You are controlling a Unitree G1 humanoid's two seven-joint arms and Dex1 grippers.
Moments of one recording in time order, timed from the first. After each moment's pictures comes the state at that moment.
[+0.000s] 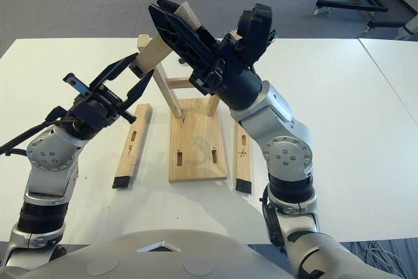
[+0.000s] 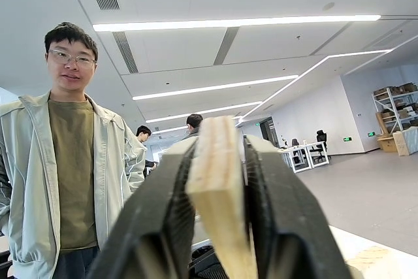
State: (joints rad) left arm -0.05 0.42 -0.06 -0.42 0.01 -0.41 -0.48; right arm -0.38 -0.20 0.06 -0.55 1.15 0.48 0.33
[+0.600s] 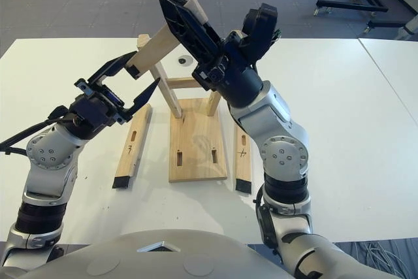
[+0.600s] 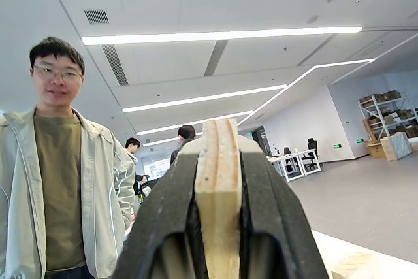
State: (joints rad) left arm -0.05 0.44 -0.06 -0.41 -0.07 -0.33 -0.52; right arm -0.37 -0.14 0.03 -0.54 1.11 0.47 0.33
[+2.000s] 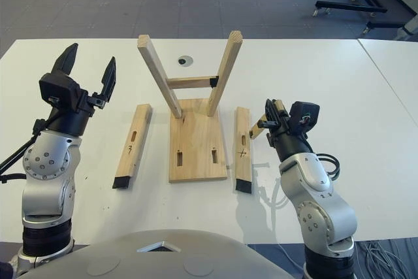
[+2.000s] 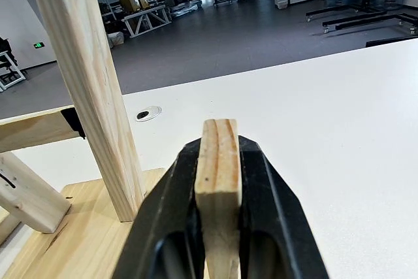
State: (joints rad) left arm 0.07 0.28 0.05 -0.61 0.03 0.13 -0.19; right arm 0.25 -0.31 -0.11 -0.72 0.65 0.58 -0.18
